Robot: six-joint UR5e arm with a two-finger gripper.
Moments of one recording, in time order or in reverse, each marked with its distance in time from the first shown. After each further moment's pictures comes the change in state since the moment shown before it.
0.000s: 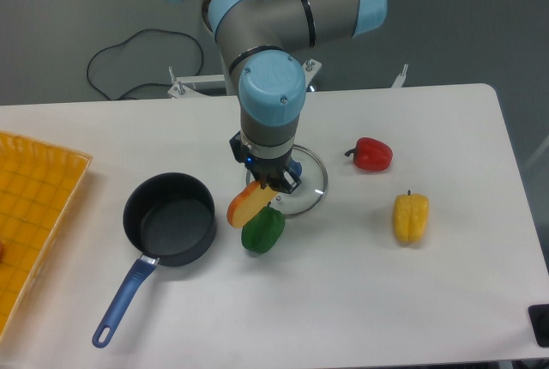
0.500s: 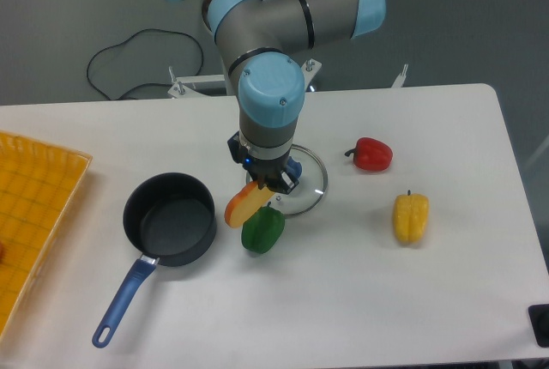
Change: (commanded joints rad) arm -0.003 -0.002 -0.011 0.005 0.000 -0.005
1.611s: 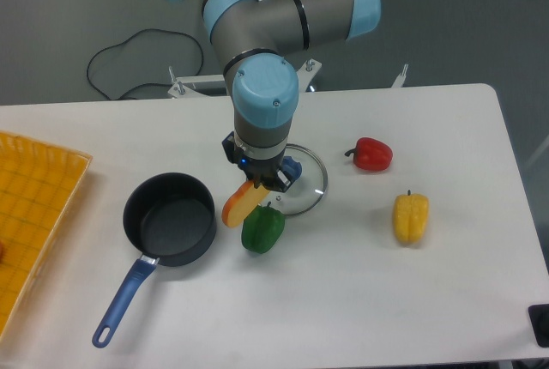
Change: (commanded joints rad) arm -0.012 0.003 -0.009 -0.002 -0.014 -0.103
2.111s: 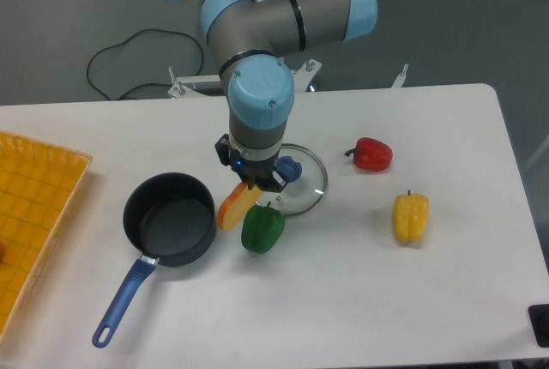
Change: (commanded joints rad) arm -0.012 0.000 0.002 0.000 -0.012 -0.057
